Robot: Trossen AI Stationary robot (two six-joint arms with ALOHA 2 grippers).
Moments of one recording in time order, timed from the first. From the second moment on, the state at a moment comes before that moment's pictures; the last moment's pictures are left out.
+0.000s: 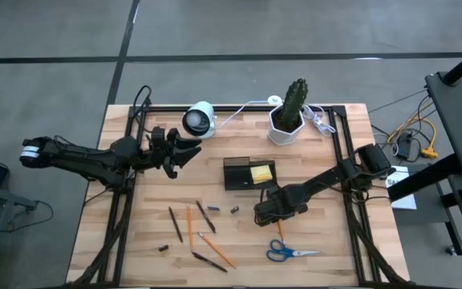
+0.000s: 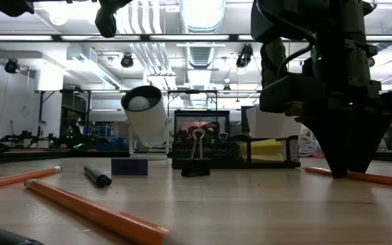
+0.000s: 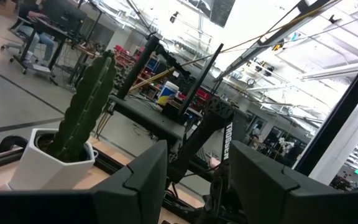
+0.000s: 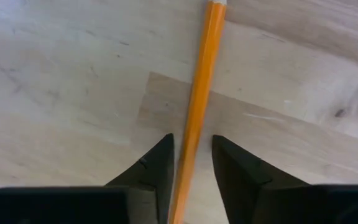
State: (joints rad) left arm -0.05 0.86 0.55 0.58 -0.26 -0.49; right arm 0.36 1.88 1.11 -0.76 -0.08 1.64
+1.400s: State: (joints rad) left arm -0.05 0.86 0.55 0.58 -0.26 -0.49; right arm 0.38 1.83 1.15 -0.75 -0.10 1.46
